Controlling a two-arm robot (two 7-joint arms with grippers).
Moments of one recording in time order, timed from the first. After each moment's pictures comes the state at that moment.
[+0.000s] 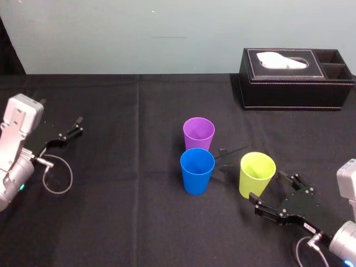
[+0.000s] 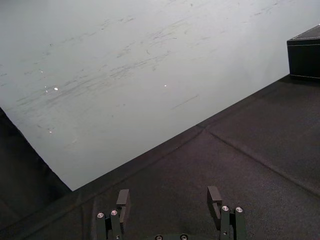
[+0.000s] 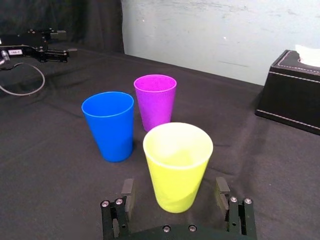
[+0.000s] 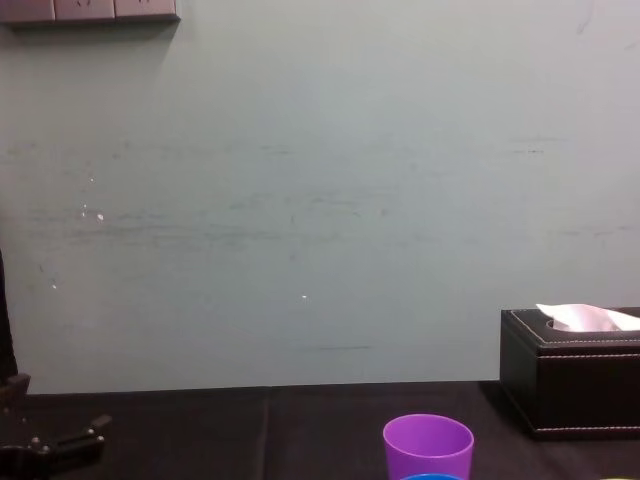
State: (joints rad) left arm -0.20 0.60 0.45 -1.41 -0.25 -0.12 0.03; right arm -0.25 0.67 -0.24 -1.74 0.43 -0.10 0.29
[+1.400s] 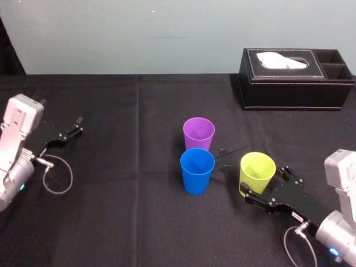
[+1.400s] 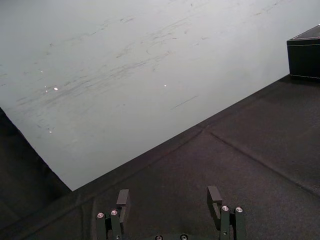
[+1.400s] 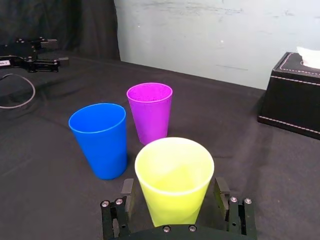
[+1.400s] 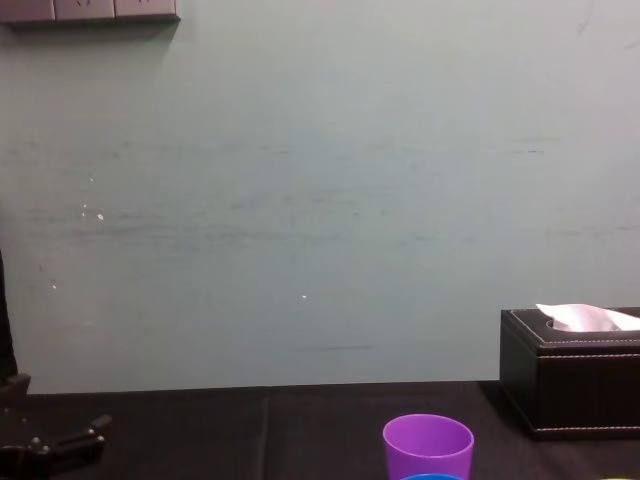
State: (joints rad) left arm -0.20 0.60 0.45 -1.41 -0.25 -0.12 0.03; right arm -0.19 0.54 -0.21 -1.67 0.36 -0.06 0.36
